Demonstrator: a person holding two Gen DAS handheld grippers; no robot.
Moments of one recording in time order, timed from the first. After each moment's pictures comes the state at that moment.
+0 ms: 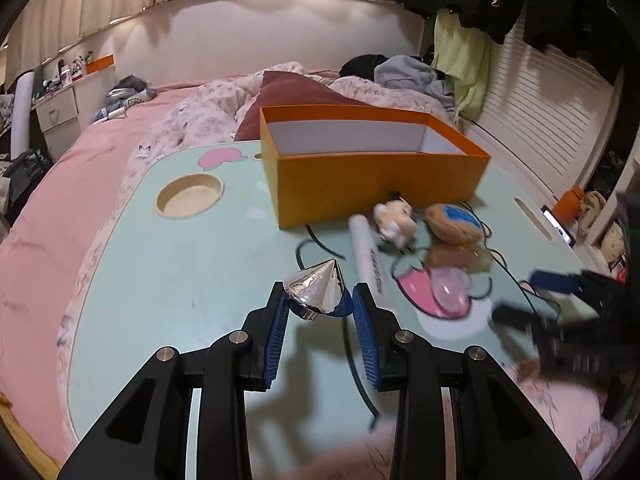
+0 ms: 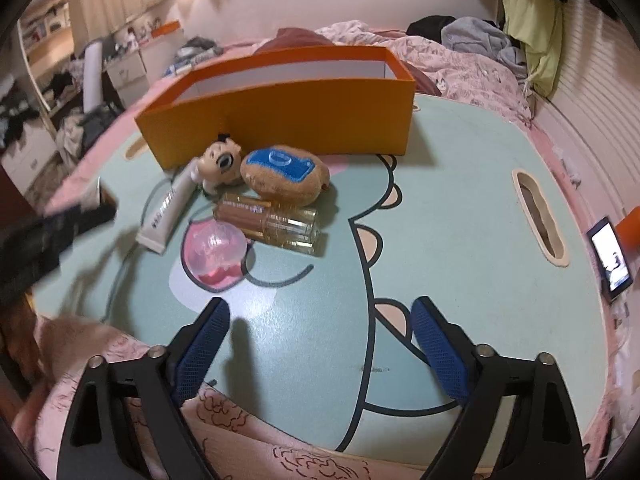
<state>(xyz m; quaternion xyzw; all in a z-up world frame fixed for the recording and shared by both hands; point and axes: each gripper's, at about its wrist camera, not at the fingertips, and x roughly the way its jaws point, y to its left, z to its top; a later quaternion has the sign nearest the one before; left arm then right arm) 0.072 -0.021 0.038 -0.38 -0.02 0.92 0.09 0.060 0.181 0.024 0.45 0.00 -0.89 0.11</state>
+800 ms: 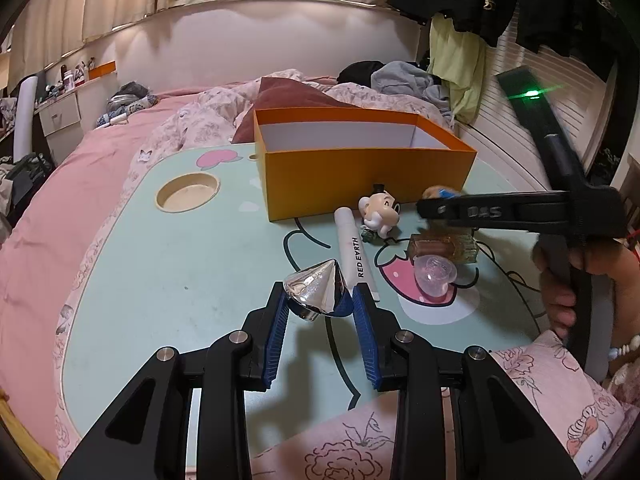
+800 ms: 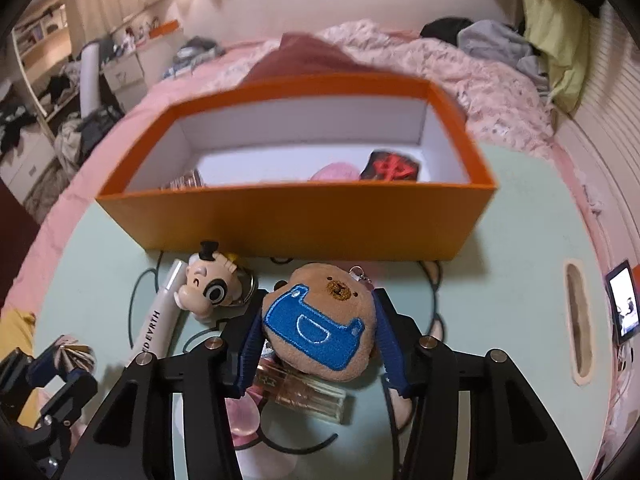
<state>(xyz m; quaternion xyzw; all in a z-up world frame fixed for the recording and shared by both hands) 0.083 -0.013 0.039 -0.37 -0.02 0.93 0.09 -0.024 0.144 0.042 0.45 0.01 -0.89 0.11</state>
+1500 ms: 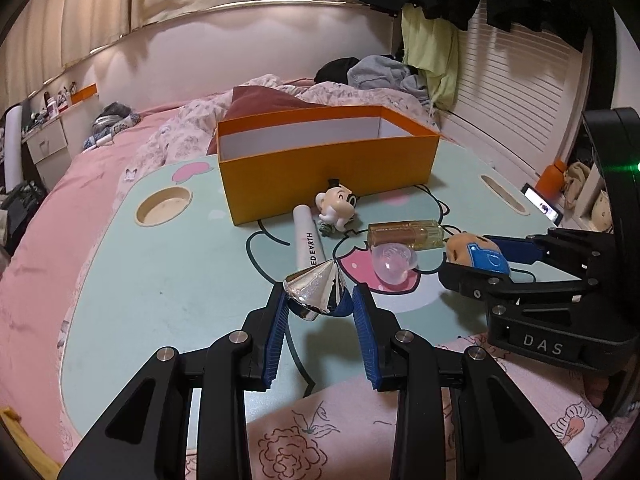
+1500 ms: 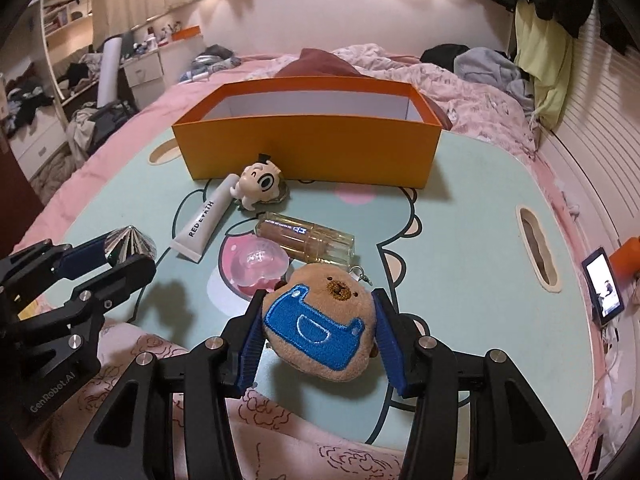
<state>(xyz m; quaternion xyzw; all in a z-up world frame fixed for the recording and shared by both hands) 0.096 0.017 0.043 -0.36 0.02 0.92 0.11 0.074 0.154 0.037 0.42 0.05 -0.90 0.12</state>
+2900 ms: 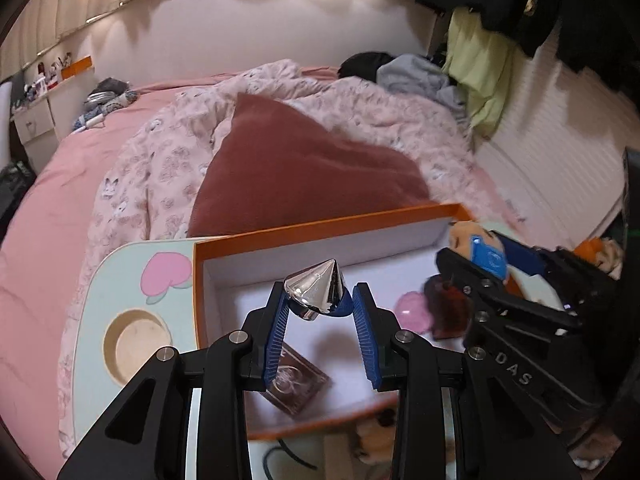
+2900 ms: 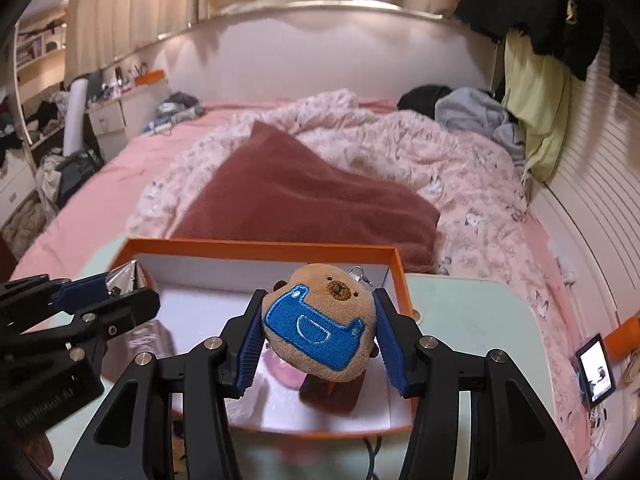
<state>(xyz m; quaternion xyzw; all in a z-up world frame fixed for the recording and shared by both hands) -0.108 0.022 0.078 -0.41 -0.03 0.91 0.08 -0.117 0.156 0.086 0.37 0.05 -0.93 0.07</state>
